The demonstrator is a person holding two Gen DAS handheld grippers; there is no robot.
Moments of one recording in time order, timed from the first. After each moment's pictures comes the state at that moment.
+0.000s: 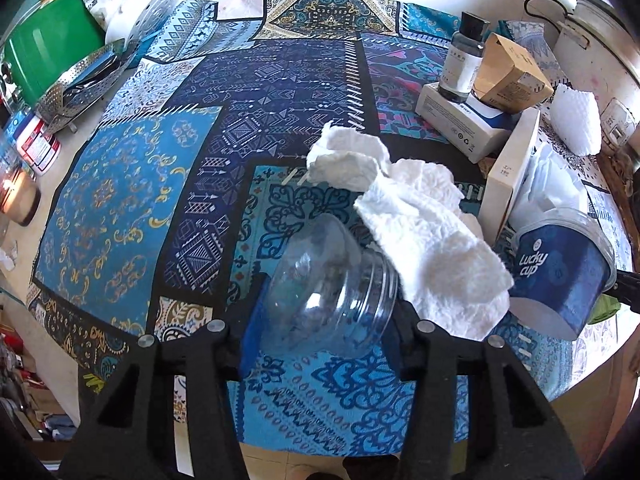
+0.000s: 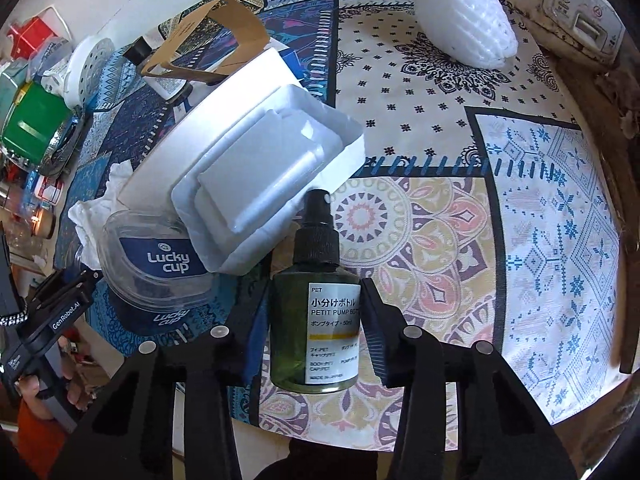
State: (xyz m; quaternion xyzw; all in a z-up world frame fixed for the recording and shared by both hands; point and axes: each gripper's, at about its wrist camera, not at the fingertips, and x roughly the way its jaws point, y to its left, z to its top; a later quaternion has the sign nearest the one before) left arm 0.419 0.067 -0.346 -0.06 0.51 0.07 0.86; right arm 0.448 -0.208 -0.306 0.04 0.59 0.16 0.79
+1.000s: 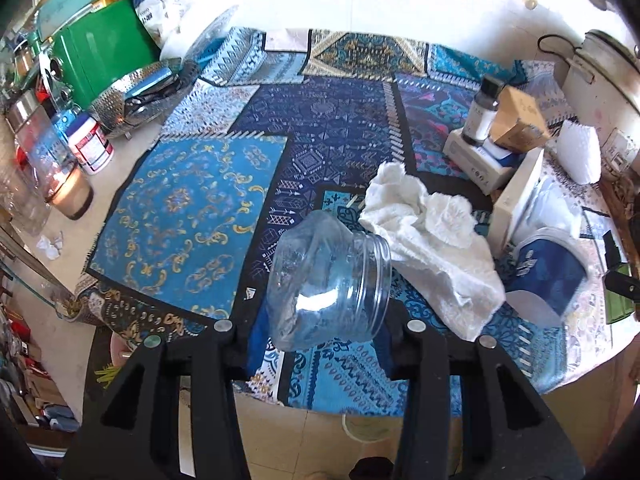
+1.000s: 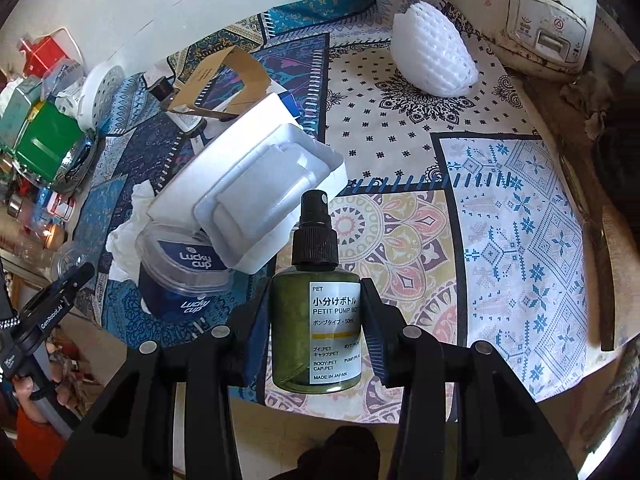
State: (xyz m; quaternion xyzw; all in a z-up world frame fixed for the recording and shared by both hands) left arm 0.374 0.094 -0.300 -0.06 0.46 0.12 0.88; right arm 0.416 -0.231 -0.269 0.06 0.54 0.16 0.82
